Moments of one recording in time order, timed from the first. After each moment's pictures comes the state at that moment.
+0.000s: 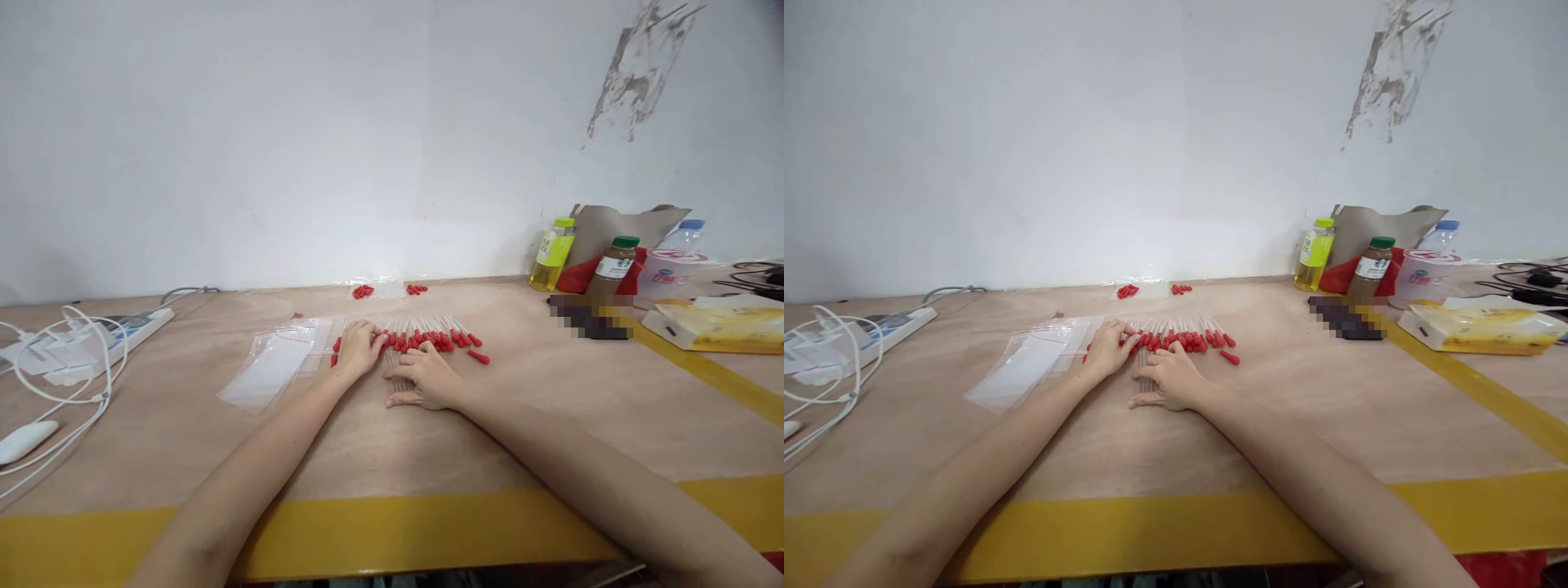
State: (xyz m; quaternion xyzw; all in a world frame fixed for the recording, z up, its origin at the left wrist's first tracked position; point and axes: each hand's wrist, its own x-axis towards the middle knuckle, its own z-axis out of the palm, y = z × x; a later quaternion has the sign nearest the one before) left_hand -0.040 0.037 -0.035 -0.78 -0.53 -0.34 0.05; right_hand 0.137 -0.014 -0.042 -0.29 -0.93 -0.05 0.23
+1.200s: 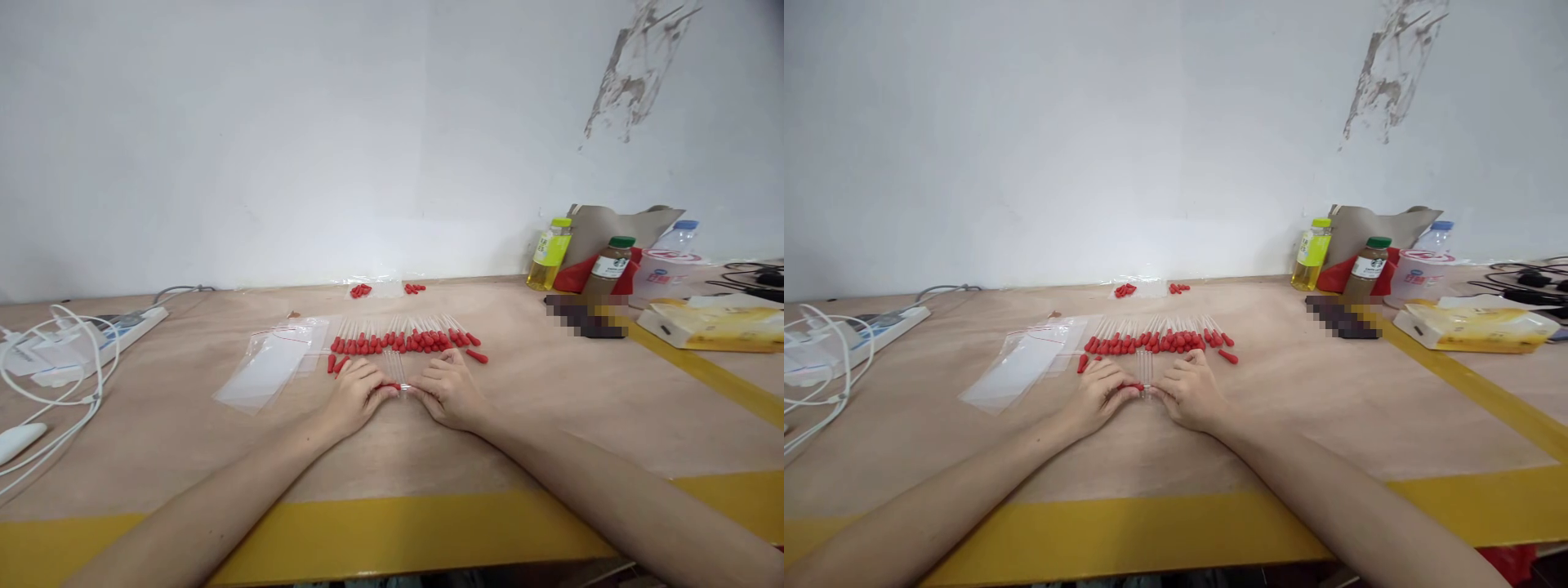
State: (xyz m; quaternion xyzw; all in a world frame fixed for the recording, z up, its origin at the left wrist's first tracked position) left_hand -0.047 -0.047 -0.046 -0.88 -0.37 -0.31 0.02; right_hand 0.159 -0.045 -0.050 -0.30 -0.87 -0.12 0.37
